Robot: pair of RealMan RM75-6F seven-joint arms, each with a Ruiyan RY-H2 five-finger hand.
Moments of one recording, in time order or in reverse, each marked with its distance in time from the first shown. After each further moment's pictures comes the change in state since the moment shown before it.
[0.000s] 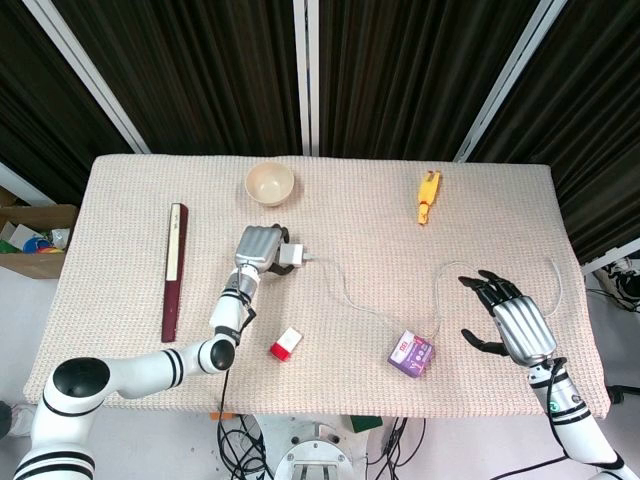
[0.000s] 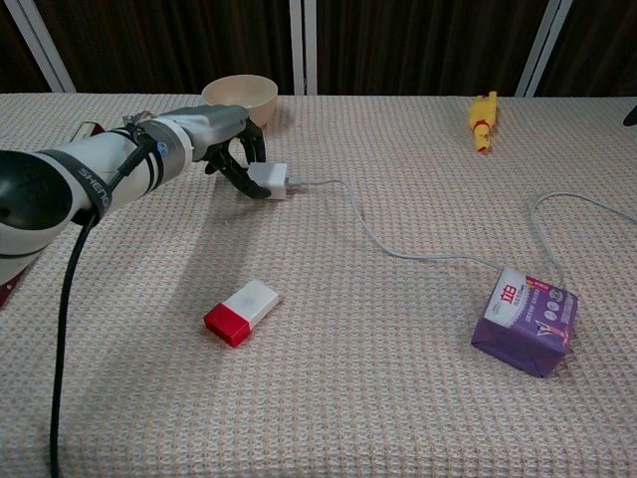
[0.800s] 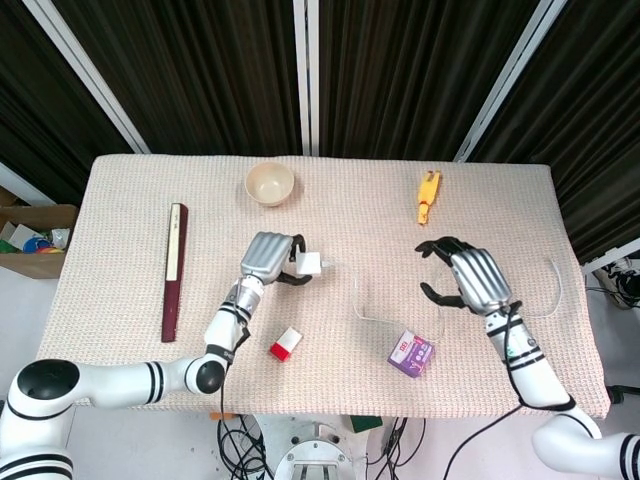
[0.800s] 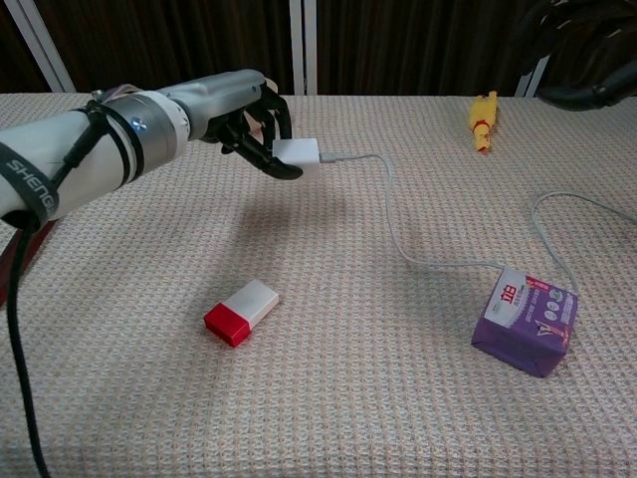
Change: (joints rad) left arm 0.074 0.128 0.012 -0.339 0.160 0.122 -0.121; right arm 0.229 0.007 0.210 -0.217 0.322 -0.280 -0.118
